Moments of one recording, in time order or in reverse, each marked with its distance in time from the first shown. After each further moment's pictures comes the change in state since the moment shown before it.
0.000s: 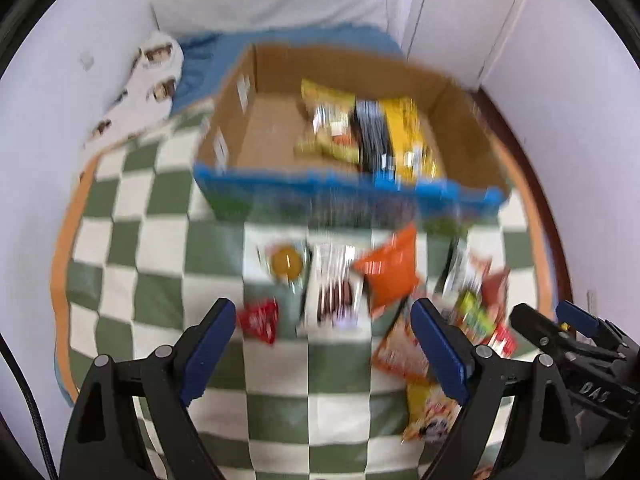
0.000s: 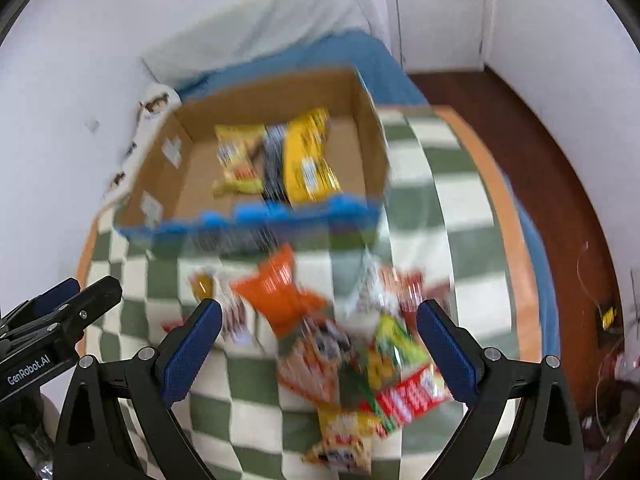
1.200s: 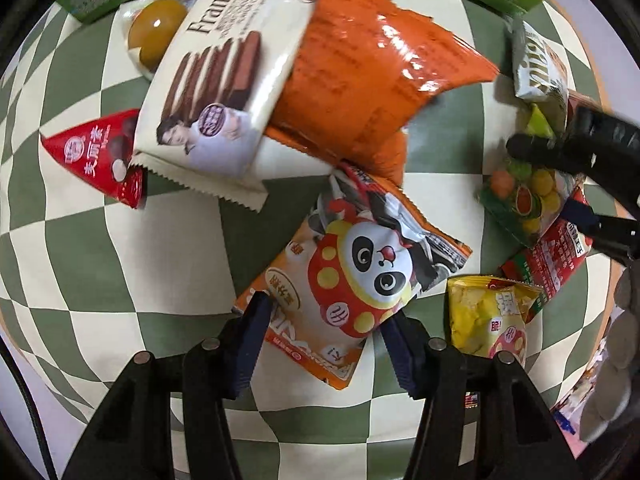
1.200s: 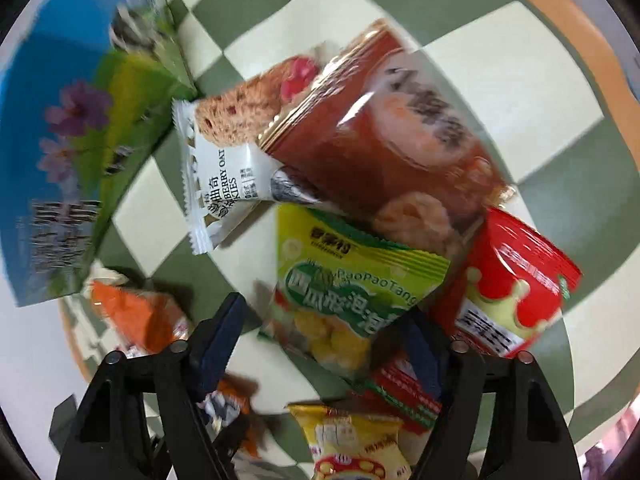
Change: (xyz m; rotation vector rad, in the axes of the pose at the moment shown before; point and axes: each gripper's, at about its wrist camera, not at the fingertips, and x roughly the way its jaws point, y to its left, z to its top) left arm 0.149 -0.051 -0.108 0.050 0.443 0.002; right arm 0.173 -0.091 -0.053 0.444 0.320 0.025
